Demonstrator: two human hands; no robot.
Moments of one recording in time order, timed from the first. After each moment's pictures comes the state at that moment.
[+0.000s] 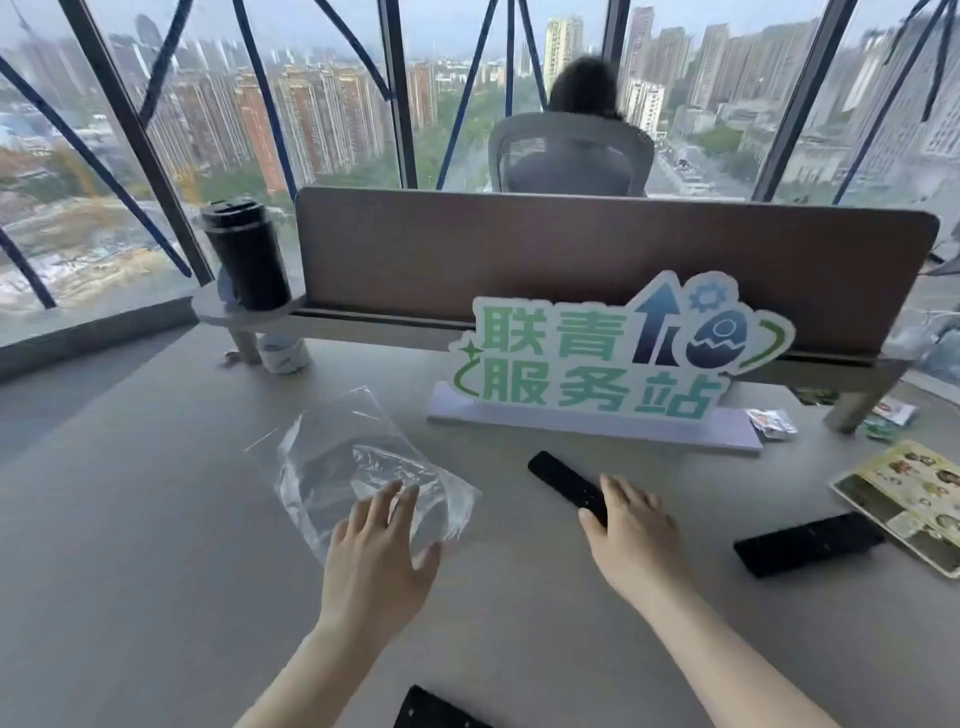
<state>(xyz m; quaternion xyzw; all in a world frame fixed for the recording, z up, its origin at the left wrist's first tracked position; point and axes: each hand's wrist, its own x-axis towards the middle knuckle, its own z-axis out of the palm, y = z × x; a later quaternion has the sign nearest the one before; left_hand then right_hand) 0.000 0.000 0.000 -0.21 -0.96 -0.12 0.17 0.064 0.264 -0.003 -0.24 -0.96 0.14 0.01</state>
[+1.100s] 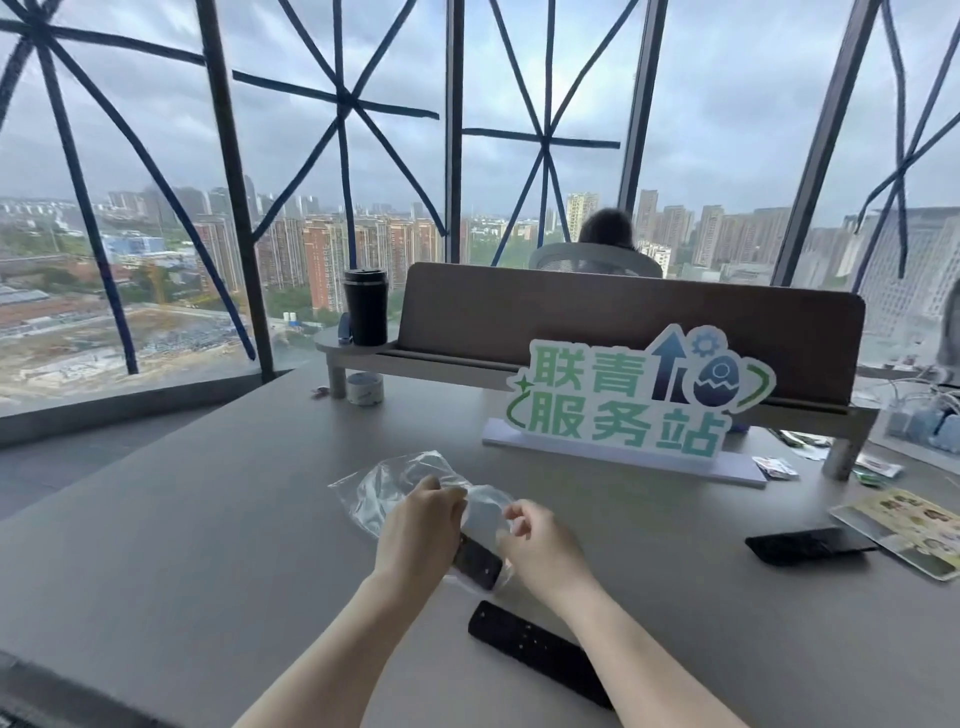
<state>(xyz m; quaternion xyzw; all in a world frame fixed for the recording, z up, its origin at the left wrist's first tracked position) 0.056 -0.052 0.017 -0.21 -0.92 -0.27 0.19 0.123 0.091 0.024 -0.14 -0.89 0.43 0.06</state>
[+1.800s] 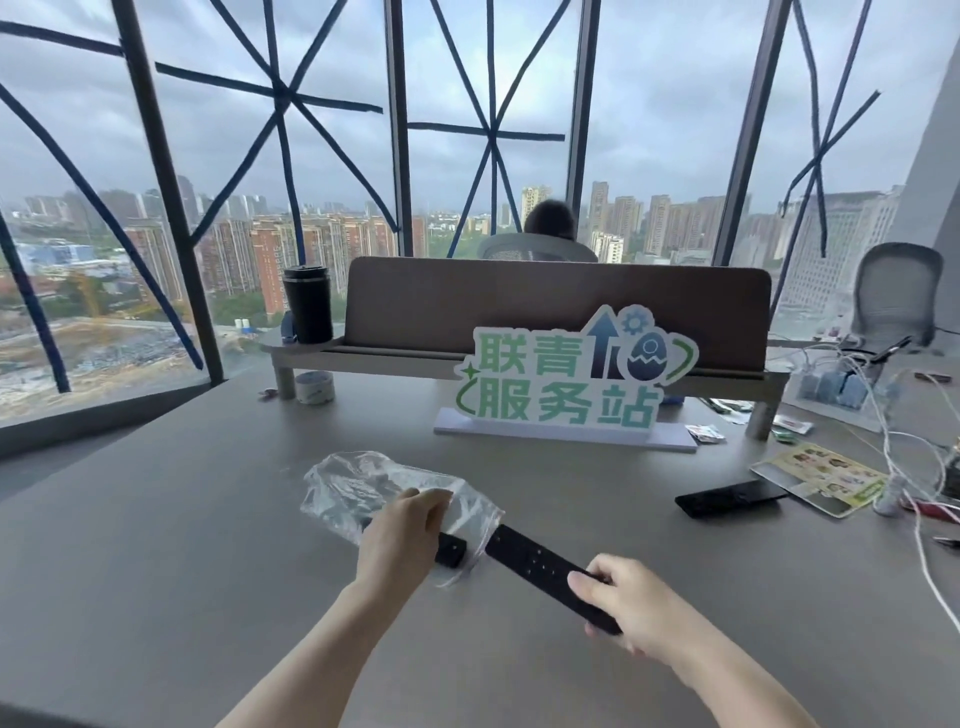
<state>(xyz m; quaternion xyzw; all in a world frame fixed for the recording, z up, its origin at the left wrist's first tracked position) 0.086 -0.023 0.000 -0.22 -0.91 -0.33 0.15 0.248 0.182 0.022 -0.19 -0.85 0.49 -0.04</state>
